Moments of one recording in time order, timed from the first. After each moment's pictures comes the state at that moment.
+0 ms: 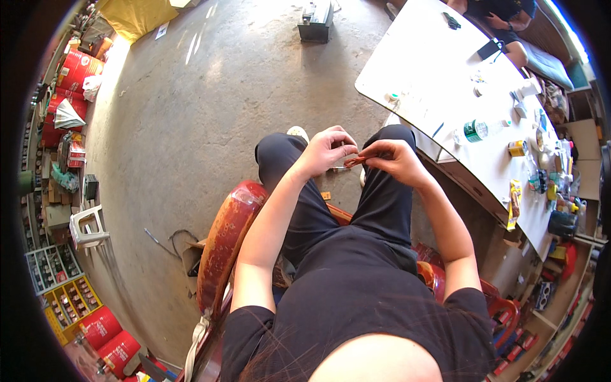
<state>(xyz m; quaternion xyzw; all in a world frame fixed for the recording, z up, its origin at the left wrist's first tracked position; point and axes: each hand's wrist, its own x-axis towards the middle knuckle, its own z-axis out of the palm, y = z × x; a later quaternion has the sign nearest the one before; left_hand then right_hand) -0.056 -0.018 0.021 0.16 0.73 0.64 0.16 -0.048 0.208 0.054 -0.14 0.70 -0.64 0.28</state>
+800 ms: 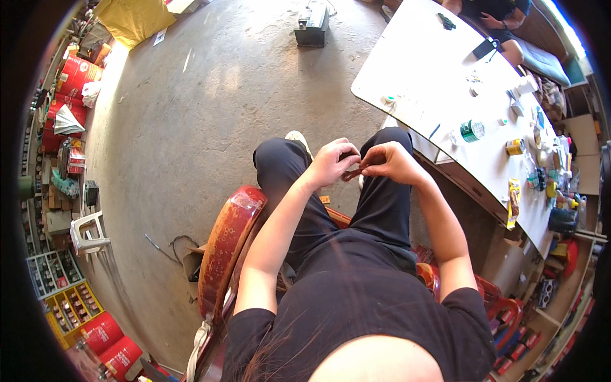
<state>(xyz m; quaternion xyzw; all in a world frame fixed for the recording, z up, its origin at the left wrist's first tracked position) -0.046 0.000 0.000 0.21 0.76 0.60 0.10 -0.058 0.216 0.045 -0.18 0.73 -0.56 0.35</state>
